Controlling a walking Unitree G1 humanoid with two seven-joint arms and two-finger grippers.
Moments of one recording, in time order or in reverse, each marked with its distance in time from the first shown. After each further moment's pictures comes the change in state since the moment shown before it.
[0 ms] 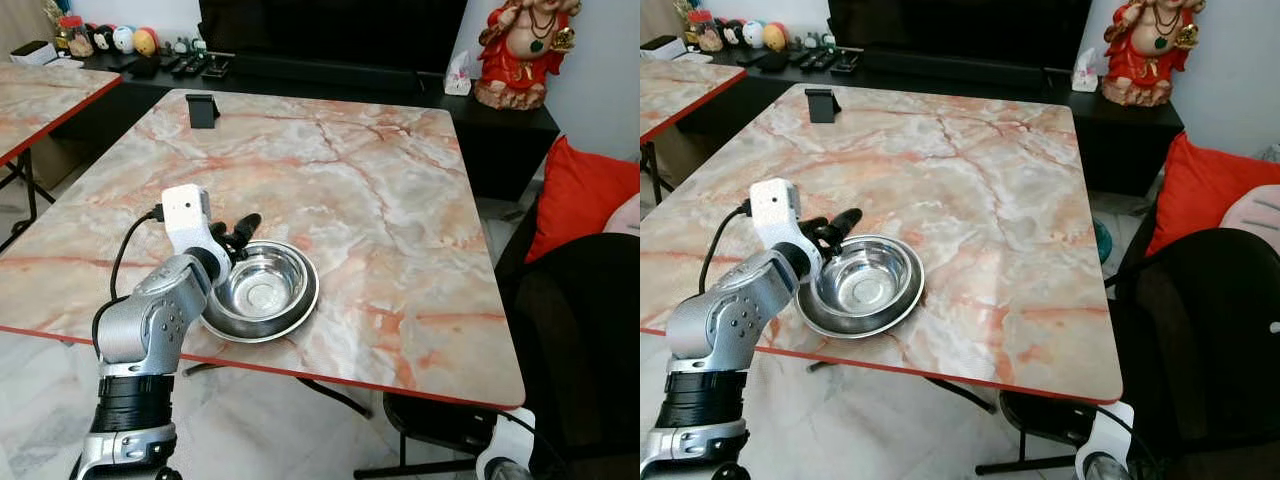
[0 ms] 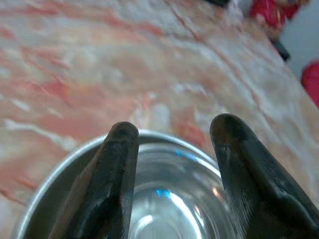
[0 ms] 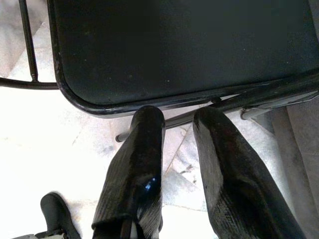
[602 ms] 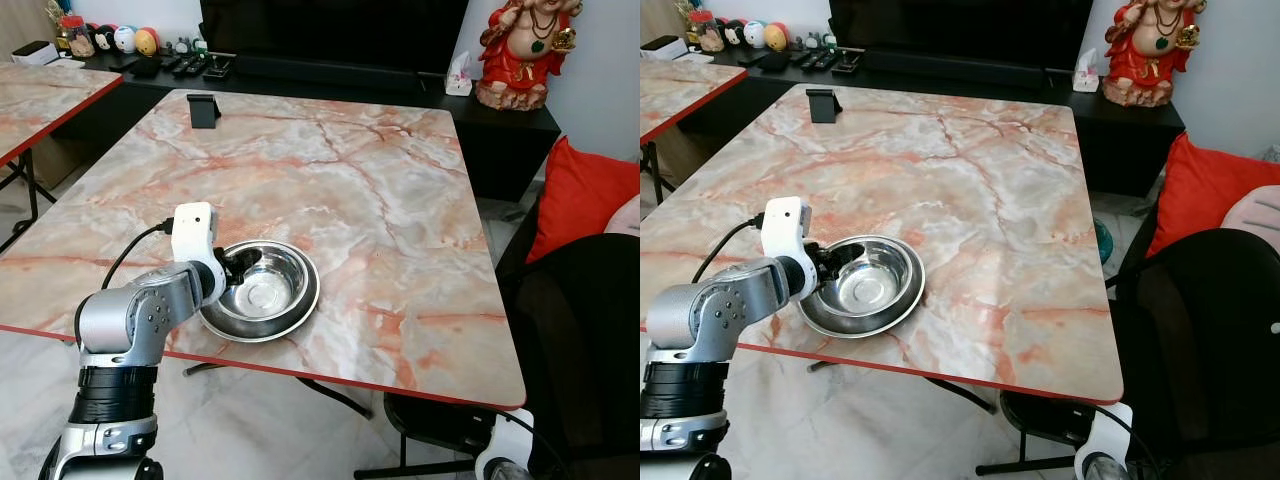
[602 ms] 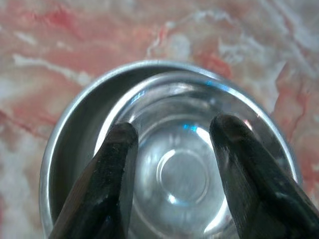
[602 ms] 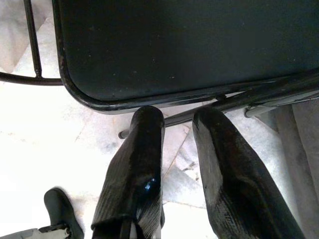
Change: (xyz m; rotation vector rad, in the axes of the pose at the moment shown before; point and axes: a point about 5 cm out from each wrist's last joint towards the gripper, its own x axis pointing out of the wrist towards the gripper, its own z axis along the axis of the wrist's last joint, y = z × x) left arm -0.007 0.011 -0.009 0.052 0.244 0.048; right arm 0.000 0.001 -0.001 0.000 0.016 0.019
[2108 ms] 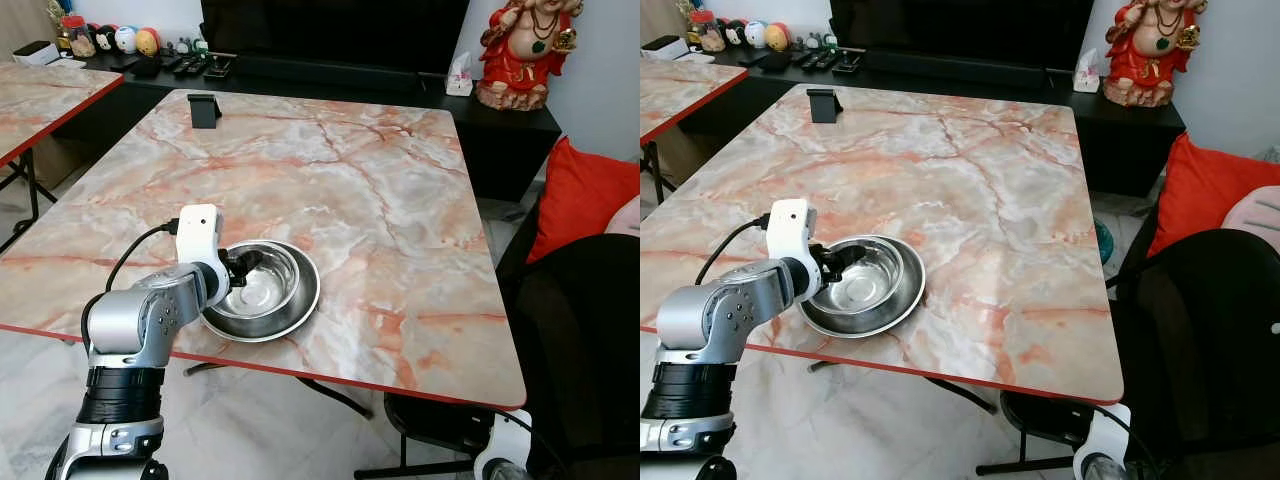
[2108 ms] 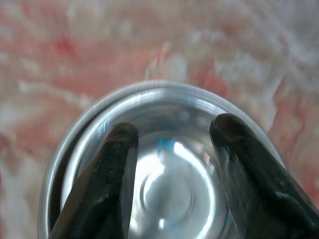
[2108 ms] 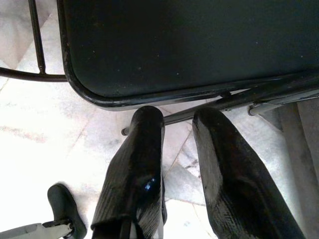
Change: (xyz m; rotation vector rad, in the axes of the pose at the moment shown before) left arm 0.003 -0.006 0.009 0.032 -0.146 -0.004; right arm 0.000 0.001 -0.001 0.001 0.012 0.013
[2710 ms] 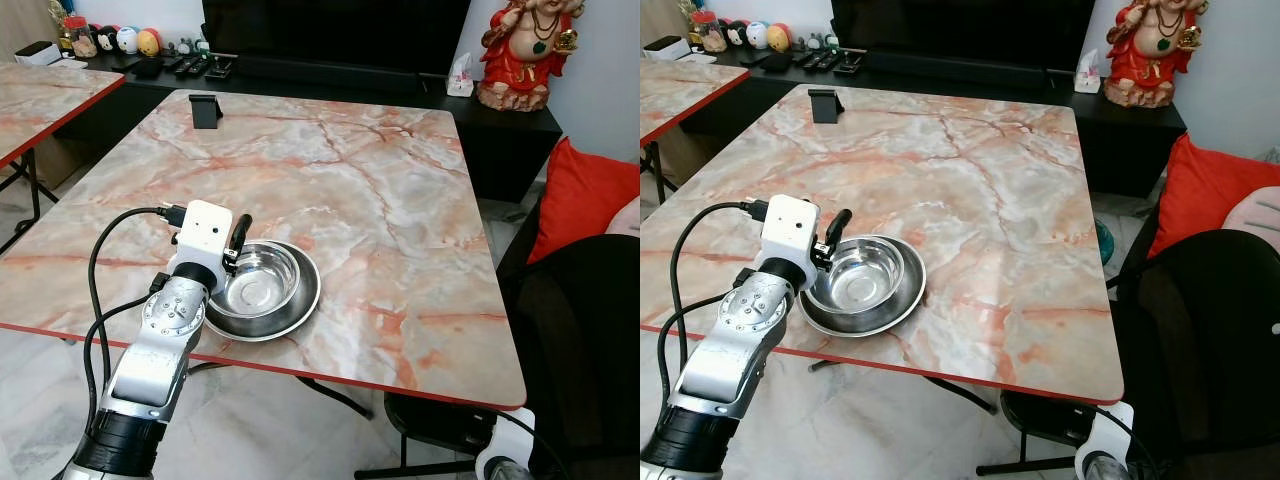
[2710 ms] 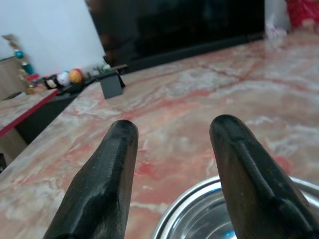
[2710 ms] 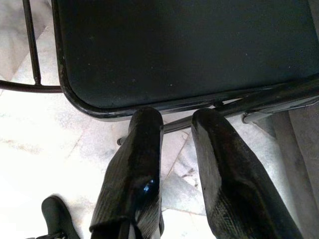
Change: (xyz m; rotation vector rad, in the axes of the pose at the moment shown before) left arm -0.017 -0.010 -0.011 0.444 -0.466 0.173; right arm 0.000 -0.001 0.002 0.004 -0.038 -0.025
